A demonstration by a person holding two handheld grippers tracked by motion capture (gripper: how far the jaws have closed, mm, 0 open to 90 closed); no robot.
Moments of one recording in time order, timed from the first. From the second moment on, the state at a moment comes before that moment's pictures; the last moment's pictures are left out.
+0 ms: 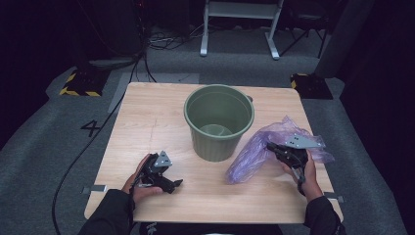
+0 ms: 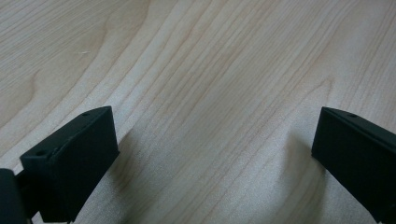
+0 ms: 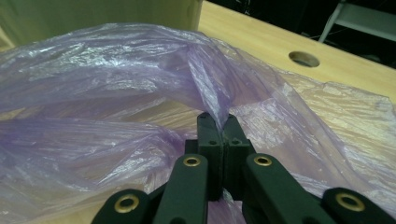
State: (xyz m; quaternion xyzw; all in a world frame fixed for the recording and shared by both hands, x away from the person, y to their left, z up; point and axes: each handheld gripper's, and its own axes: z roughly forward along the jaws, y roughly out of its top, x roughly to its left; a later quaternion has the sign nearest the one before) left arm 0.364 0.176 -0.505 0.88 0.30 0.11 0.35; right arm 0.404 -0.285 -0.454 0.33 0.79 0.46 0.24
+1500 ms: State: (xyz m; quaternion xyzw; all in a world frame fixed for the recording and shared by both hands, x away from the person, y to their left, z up) left arm 0.373 0.168 -0.505 0.88 0.30 0.11 0.35; right arm 0.382 -0.291 -0.370 0.26 0.73 0.56 0.29
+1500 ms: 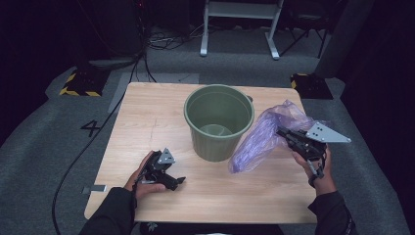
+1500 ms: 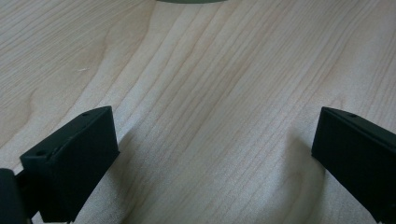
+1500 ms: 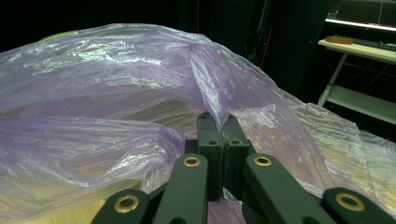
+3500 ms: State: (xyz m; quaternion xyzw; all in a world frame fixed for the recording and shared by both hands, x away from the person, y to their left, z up) left arm 0.371 0.180 -0.486 0.87 0.29 0.14 0.38; right arm 0.436 -0.243 -0.338 0.32 0.69 0.49 0.43
